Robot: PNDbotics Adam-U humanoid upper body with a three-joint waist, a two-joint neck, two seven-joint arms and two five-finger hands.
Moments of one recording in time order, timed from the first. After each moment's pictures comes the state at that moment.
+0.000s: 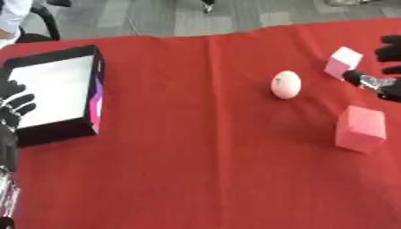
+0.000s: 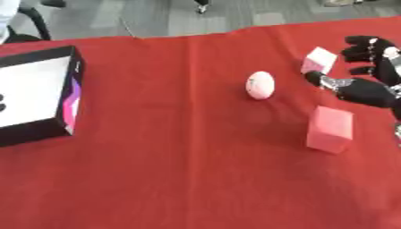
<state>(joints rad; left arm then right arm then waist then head) -0.28 0.27 0.00 -1.56 0.22 -0.09 0.22 -0.01 -0.89 -0.03 -1.98 -0.23 0.30 -0.21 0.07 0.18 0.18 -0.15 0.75</state>
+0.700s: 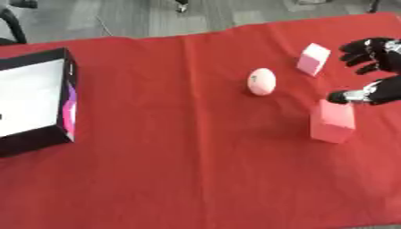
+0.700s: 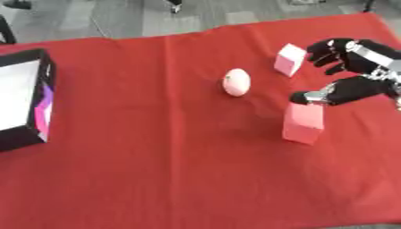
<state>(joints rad) -0.28 0.28 0.01 -1.56 0.21 -0.09 0.22 0.04 -1.13 -0.04 -1.98 -0.27 0.31 0.10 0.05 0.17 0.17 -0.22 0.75</state>
